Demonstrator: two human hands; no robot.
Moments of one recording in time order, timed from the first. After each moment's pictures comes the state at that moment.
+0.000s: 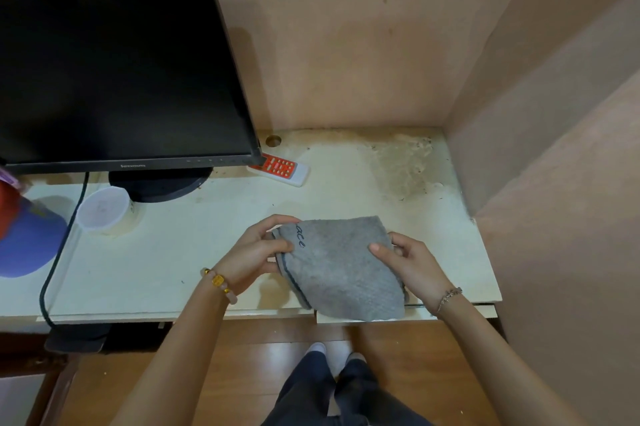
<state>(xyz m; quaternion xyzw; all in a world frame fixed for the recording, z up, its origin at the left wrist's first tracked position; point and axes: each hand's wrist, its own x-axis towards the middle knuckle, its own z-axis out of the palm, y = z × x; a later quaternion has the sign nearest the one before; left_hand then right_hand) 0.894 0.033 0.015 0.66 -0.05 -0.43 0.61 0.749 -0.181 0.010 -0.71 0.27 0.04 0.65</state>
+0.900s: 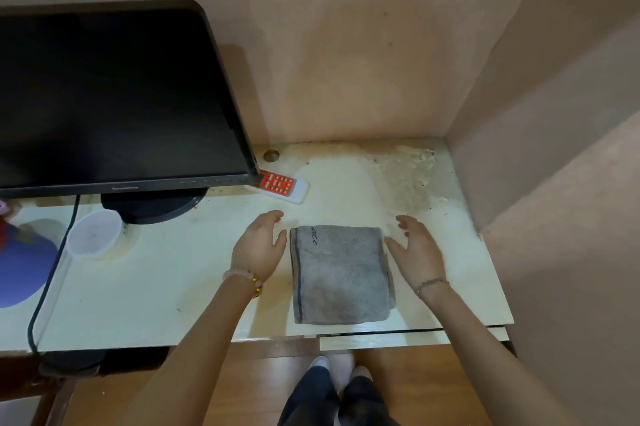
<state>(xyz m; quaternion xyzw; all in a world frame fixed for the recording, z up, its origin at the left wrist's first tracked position) 0.936 0.006 -0.026 0.93 -0.22 -0.11 0.27 0.798 -0.213 -0.027 -0.86 0.35 -0.03 0.38</state>
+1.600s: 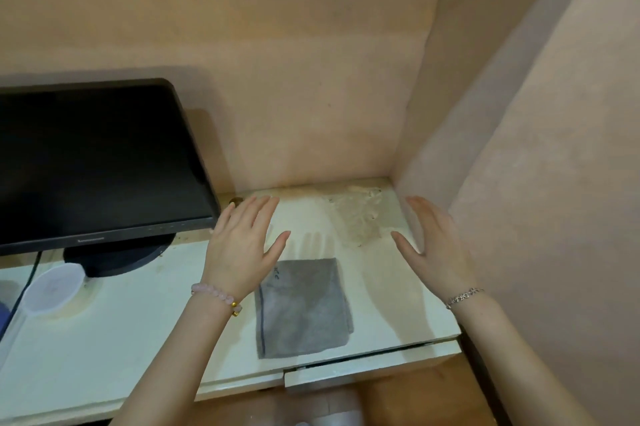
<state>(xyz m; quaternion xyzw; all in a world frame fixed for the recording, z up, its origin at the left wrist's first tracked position) 0.903 -0.031 0.078 0.89 -0.41 0.15 0.14 0.731 -0.263 0.074 -0.93 0.25 -0.20 0.17</state>
